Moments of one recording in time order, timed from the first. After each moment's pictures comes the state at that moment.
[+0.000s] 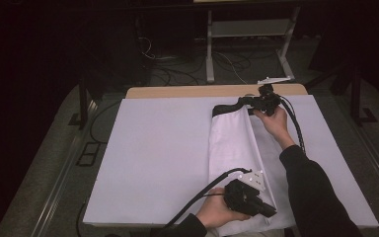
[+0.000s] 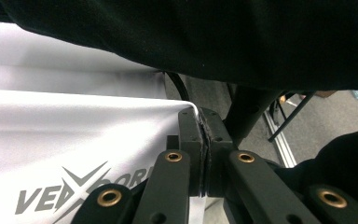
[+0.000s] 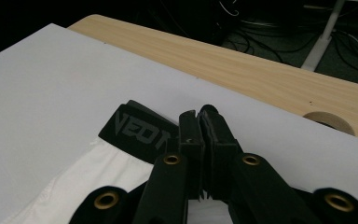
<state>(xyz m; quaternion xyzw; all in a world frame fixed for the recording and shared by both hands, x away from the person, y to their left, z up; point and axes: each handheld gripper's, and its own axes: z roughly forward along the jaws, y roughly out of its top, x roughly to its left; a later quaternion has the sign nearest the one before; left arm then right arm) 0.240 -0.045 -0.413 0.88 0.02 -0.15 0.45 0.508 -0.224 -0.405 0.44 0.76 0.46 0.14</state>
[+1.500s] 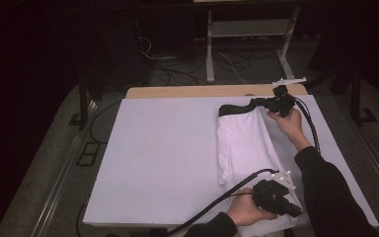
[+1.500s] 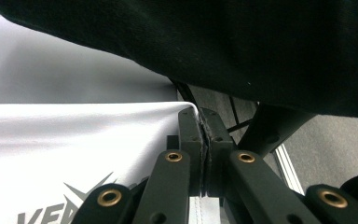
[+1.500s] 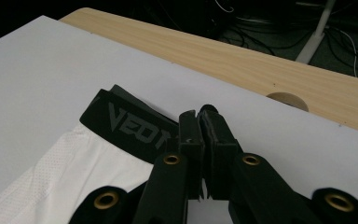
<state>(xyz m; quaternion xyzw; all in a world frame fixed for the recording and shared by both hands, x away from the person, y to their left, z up) 0.250 -0.118 -0.438 0.88 0.04 -0.17 0.45 0.504 -0.268 -0.410 0.44 0.76 0.46 0.14</state>
